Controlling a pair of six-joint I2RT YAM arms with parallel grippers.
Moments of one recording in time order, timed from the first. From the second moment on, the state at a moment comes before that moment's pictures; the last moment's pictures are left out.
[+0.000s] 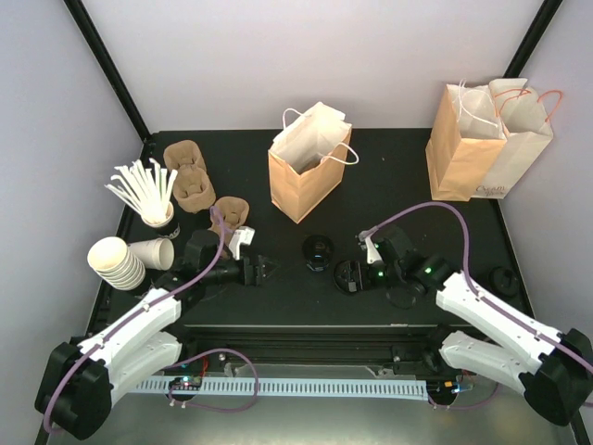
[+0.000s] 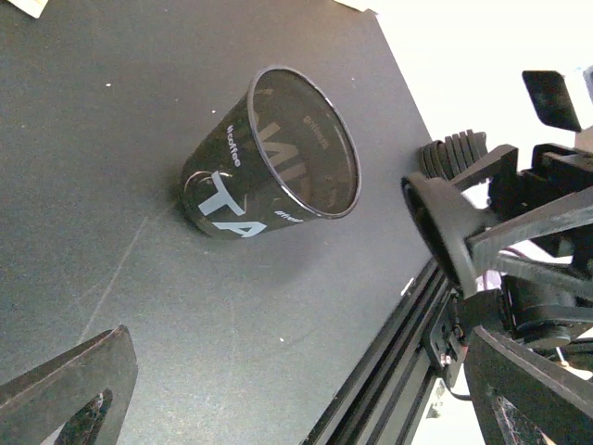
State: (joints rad) left arm -0.44 0.87 0.36 -0.03 0.66 -0.58; right arm 0.71 0.95 0.67 -0.61 -0.24 0.55
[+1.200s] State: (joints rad) left arm -0.50 1.07 0.39 0.15 0.66 -0.72; right arm 0.87 1.39 1.05 -0.68 0.05 0.45
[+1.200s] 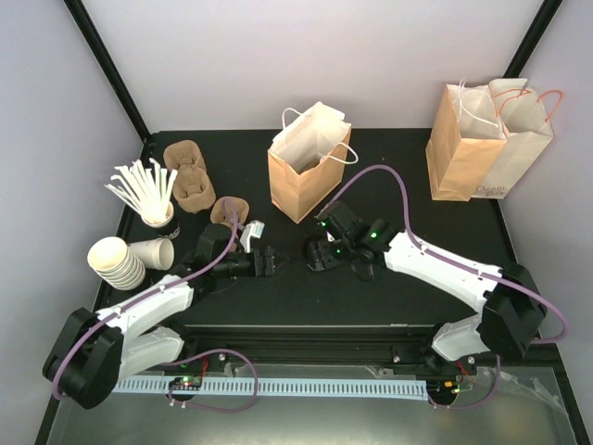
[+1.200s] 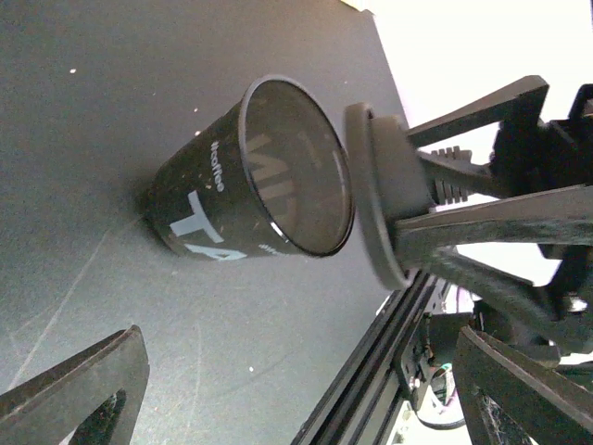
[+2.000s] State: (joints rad) left arm -0.47 1.11 0.41 0.19 0.65 -0.74; right arm 0.87 1.57 1.17 -0.69 0.12 0.36
